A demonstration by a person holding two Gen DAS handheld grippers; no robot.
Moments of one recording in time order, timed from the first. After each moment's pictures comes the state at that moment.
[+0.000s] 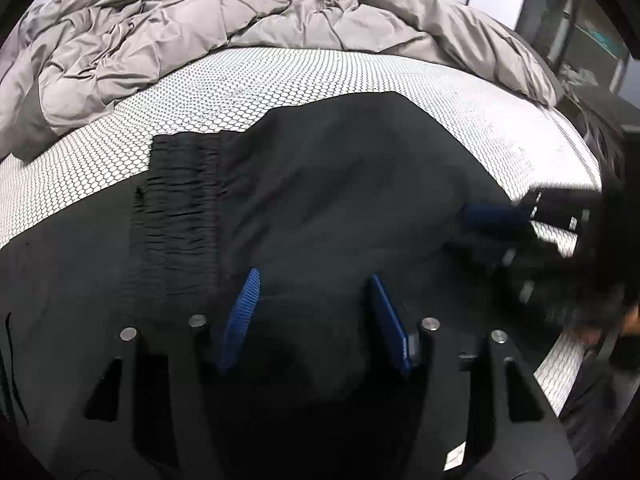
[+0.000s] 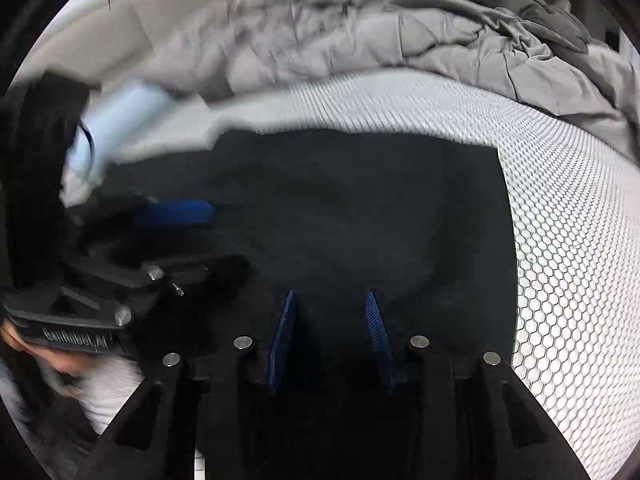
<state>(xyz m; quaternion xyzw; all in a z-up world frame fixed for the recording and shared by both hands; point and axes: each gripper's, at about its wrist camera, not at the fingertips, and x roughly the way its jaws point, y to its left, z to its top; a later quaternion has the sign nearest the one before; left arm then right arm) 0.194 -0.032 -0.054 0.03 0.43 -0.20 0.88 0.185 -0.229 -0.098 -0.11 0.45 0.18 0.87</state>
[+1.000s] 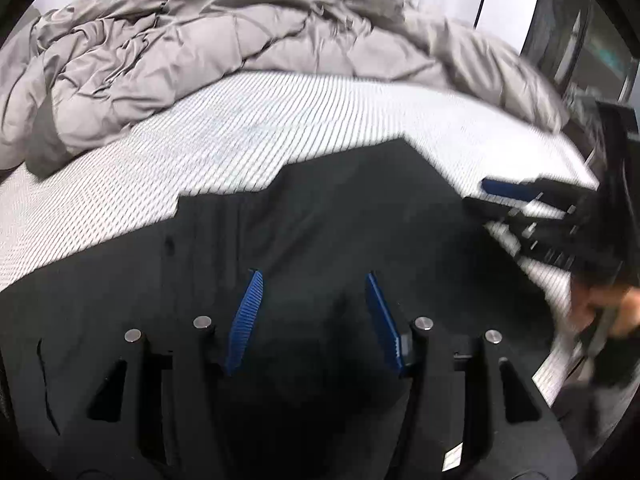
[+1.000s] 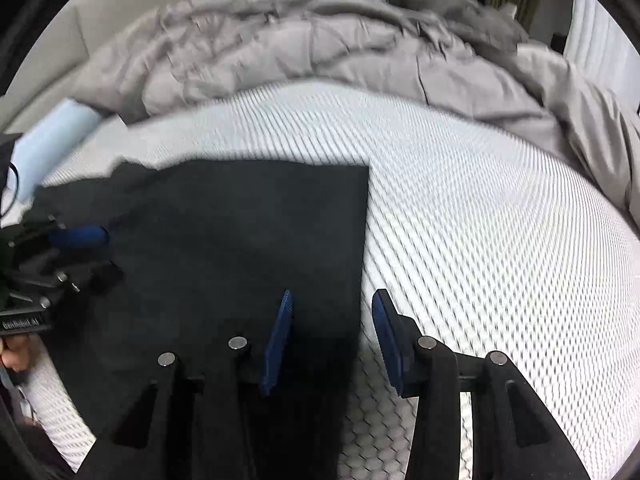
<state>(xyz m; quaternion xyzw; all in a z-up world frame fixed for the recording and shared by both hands) 0.209 -0.024 -0.012 0.01 0.41 -0.19 0.89 0.213 -0.266 -0.058 -0.07 0.41 0.10 0.90</state>
